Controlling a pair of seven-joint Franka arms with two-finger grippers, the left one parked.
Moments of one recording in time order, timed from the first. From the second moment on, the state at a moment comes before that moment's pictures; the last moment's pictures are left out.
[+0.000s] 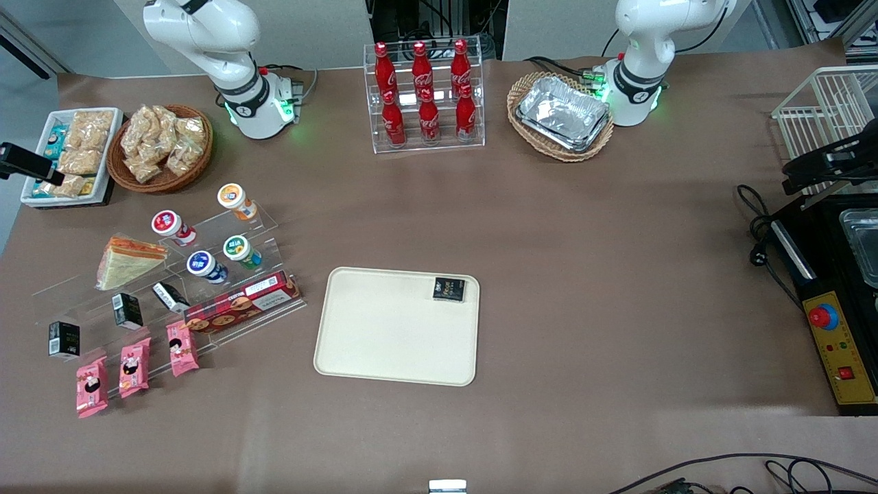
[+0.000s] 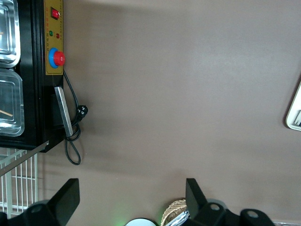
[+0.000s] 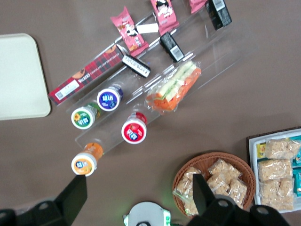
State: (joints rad) arm -0.17 -0.09 -0.07 -1.62 0.01 1.40 -0.04
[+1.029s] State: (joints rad) arm -0.10 -0.05 0.03 -1.61 0.07 1.52 0.12
